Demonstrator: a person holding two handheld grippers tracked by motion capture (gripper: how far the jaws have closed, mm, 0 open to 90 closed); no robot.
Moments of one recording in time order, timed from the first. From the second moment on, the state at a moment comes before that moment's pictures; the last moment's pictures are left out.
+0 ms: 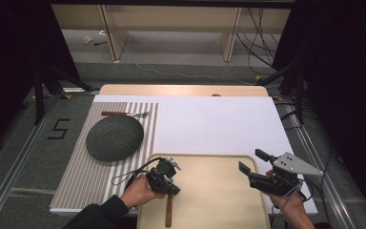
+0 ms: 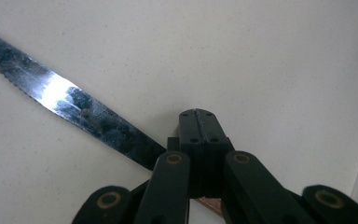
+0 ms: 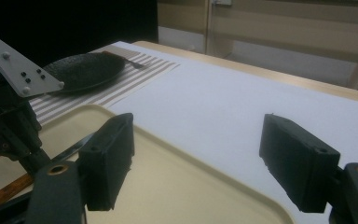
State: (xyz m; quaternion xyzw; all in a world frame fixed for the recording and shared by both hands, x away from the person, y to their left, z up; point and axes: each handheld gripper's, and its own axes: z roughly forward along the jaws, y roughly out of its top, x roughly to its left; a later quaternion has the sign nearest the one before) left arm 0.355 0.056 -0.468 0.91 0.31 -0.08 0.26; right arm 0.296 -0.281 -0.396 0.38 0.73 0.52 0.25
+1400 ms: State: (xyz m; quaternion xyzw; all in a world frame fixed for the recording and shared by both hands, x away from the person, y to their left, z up) left arm 0.336 0.095 -0.471 0.91 0.32 -0.12 0.25; right arm 0.296 -0.281 -0.396 0.37 0.73 0.51 0.25
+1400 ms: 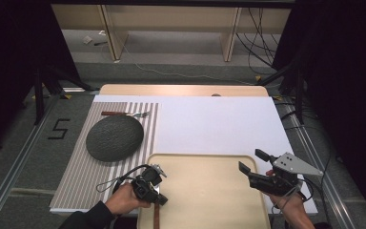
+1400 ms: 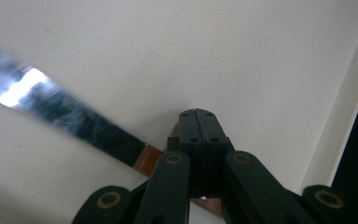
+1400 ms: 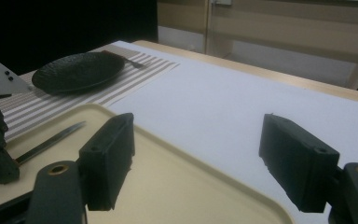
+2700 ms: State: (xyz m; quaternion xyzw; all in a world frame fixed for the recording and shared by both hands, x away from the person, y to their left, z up) left arm 0.342 0.128 -0.463 0.88 0.36 -0.11 0.29; right arm 0.296 -0.281 -0.396 0.37 0.73 0.51 0.25
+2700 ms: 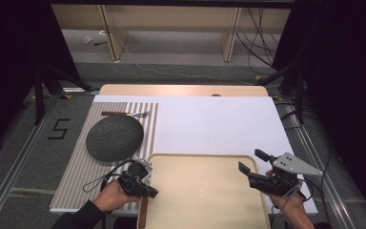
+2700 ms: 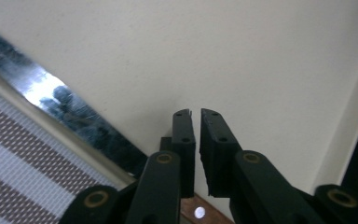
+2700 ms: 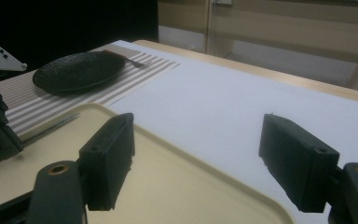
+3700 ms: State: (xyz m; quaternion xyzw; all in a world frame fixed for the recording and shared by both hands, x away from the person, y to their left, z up) left arm 0.332 0.128 -0.445 0.85 0.36 -0.08 0.38; right arm 0.295 -0.280 -0.395 0.37 0.73 0.51 0.25
